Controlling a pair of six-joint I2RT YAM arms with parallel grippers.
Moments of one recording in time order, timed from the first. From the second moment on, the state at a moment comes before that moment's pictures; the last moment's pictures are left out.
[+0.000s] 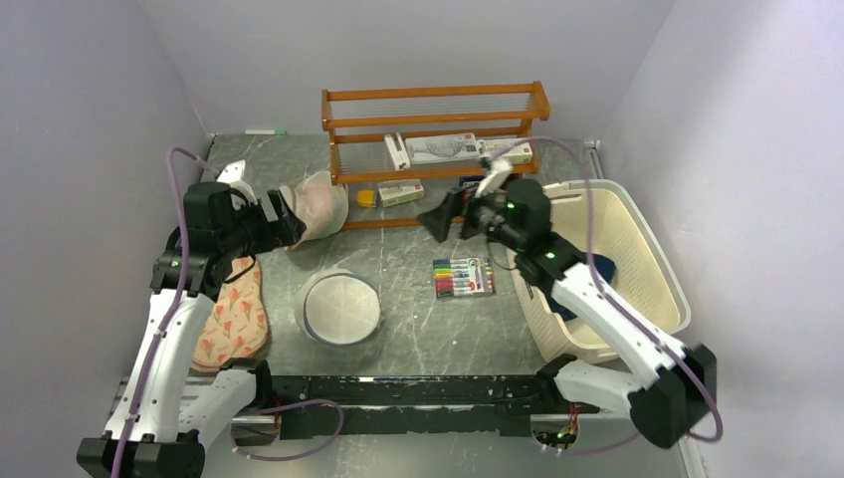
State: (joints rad) left arm -0.09 0.90 1.04 -0.68 0.14 -0.35; right arm 0.53 1.04 0.91 -0.03 -0.22 0.39
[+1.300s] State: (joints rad) left arm -0.44 1.25 0.83 -0.55 0.32 -0.59; right arm 0.88 1.54 0.70 0.27 -0.54 0.54
